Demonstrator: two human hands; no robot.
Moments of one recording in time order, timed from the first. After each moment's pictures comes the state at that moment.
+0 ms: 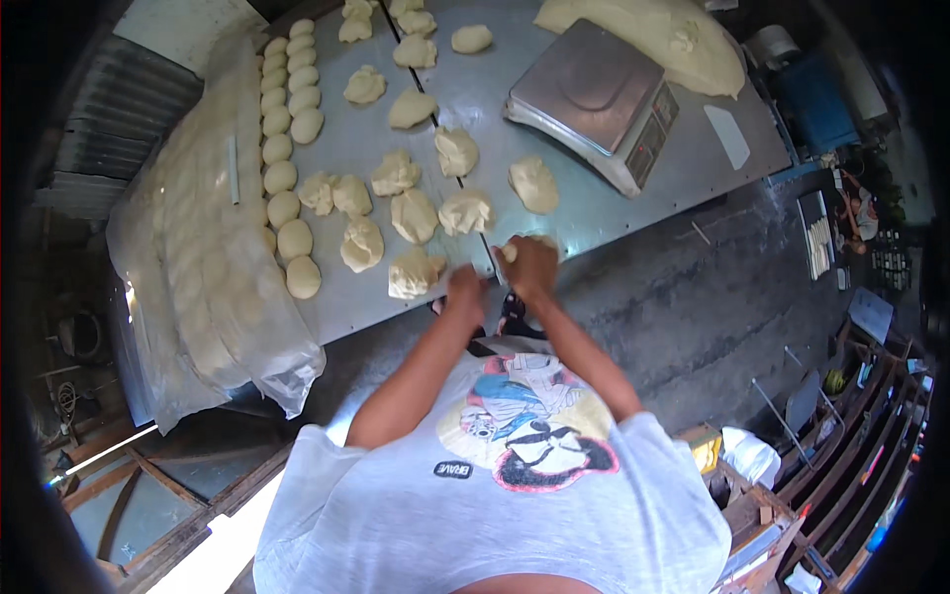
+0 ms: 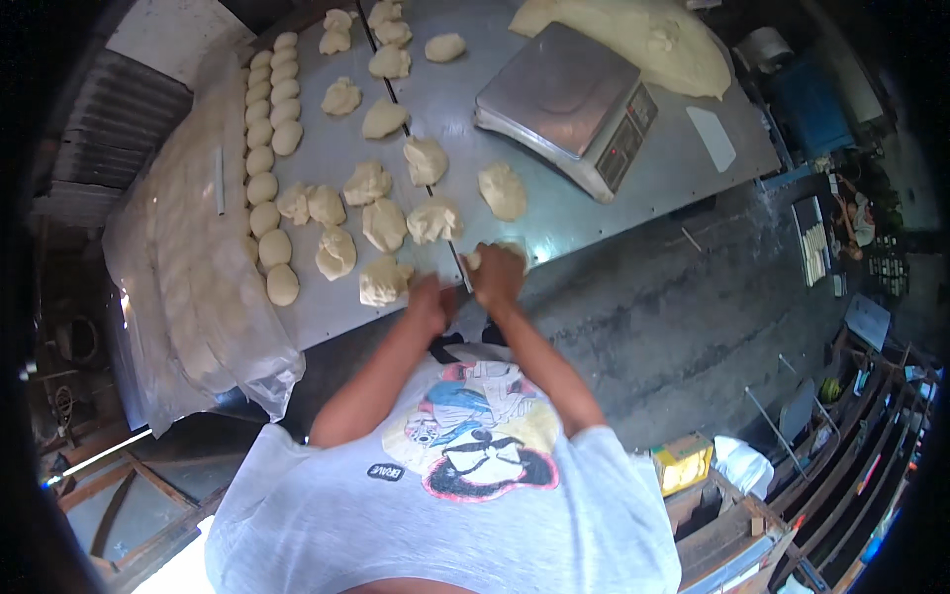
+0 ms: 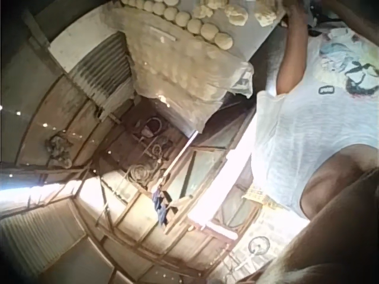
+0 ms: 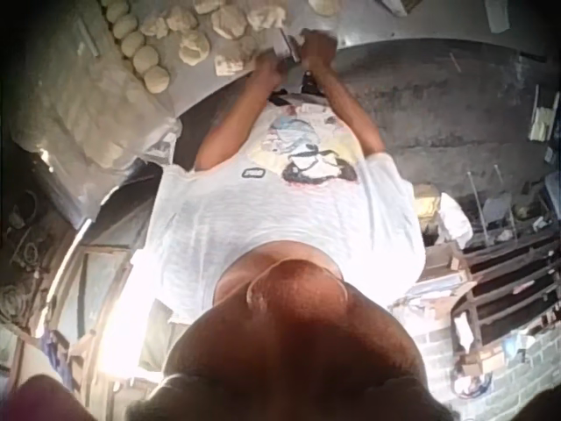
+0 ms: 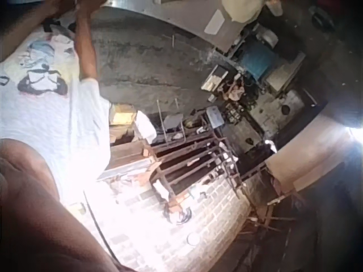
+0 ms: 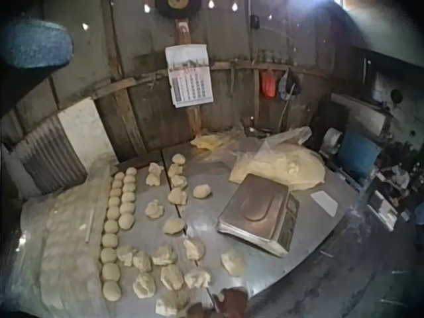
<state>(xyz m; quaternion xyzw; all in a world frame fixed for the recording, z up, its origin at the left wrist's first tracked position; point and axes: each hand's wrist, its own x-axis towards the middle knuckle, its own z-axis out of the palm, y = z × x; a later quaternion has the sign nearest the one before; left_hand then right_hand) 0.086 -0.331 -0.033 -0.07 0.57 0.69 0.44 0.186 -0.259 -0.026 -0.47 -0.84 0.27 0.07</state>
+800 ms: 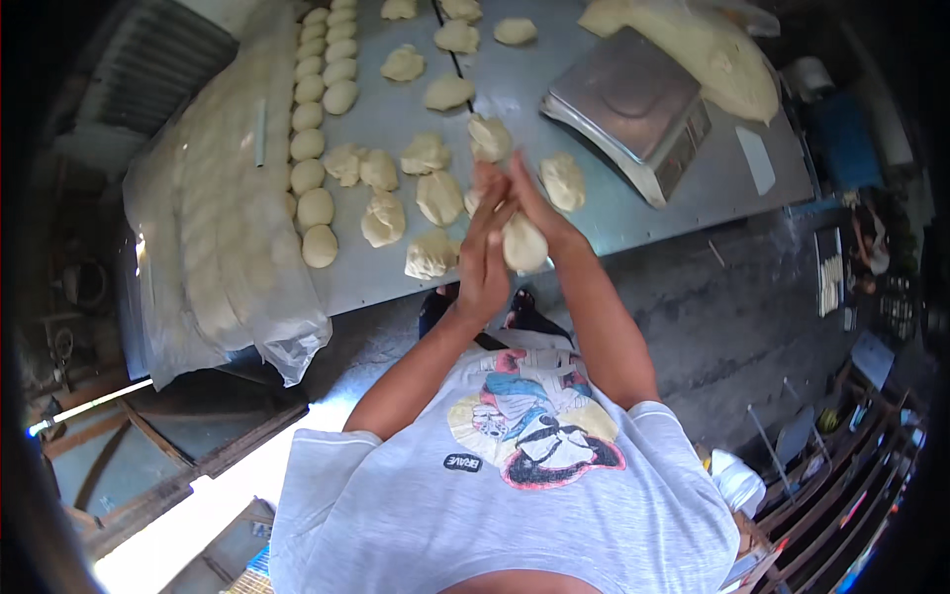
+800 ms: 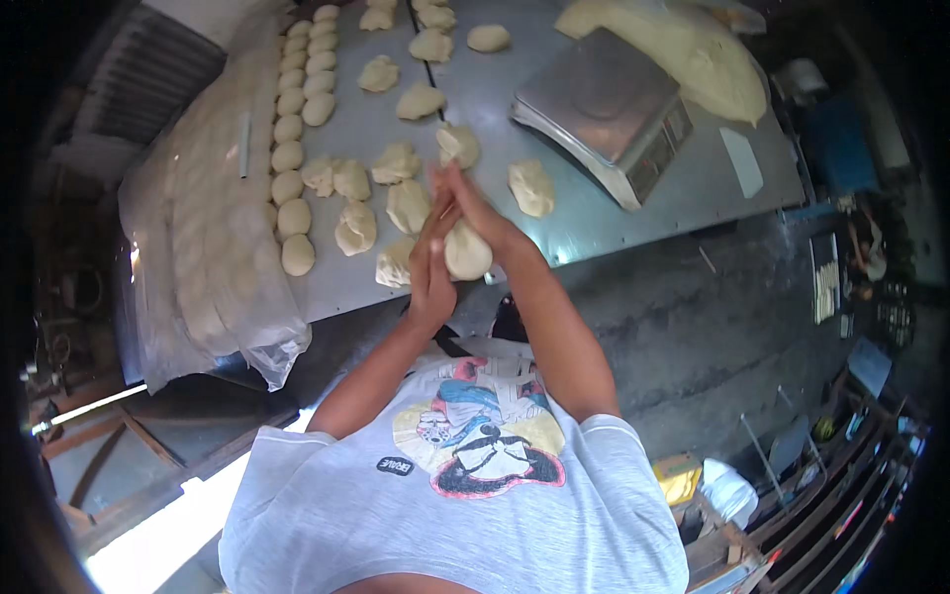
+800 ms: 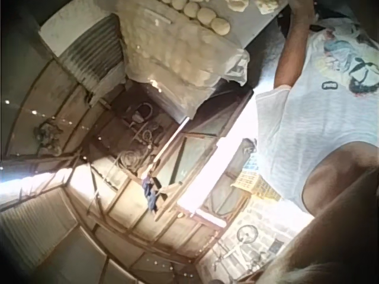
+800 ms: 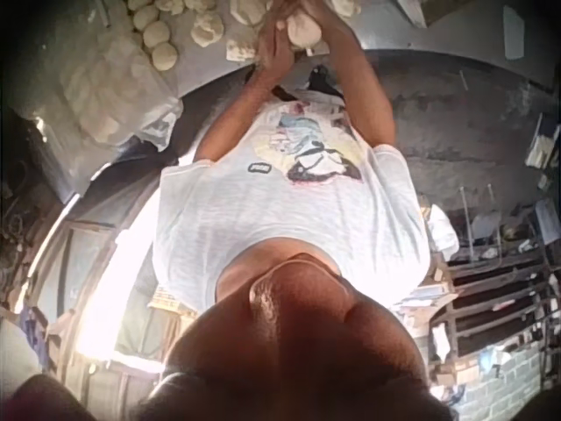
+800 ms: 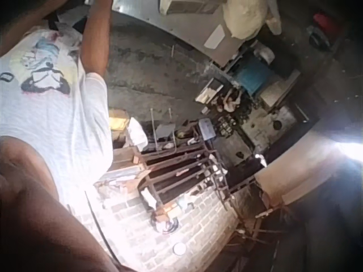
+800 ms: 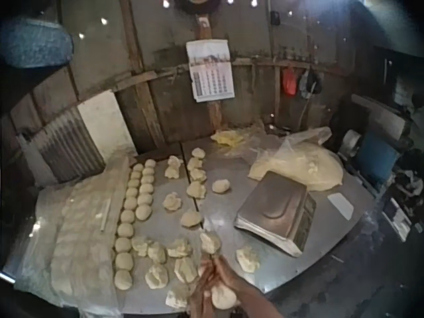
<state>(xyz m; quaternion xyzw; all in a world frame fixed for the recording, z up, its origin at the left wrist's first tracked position) 0.084 -0.345 0.088 0.47 0.62 0.61 0.13 0.138 -0.224 0.079 -0.18 -0.42 0.89 0.02</state>
